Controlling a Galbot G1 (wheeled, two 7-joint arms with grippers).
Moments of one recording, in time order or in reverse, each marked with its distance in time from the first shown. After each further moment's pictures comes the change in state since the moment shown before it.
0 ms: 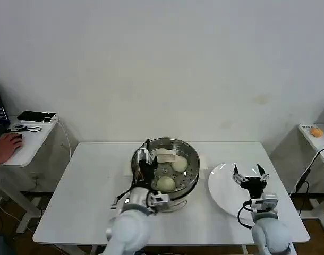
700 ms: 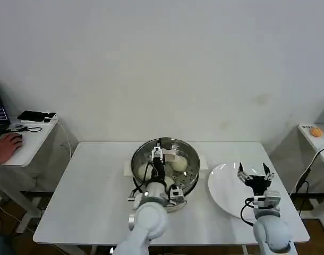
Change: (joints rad) left arm -0.090 -0.096 0.056 0.224 0.143 0.002 -0.046; right arm 0.030 0.039 0.038 -0.029 -0.052 -0.004 0.007
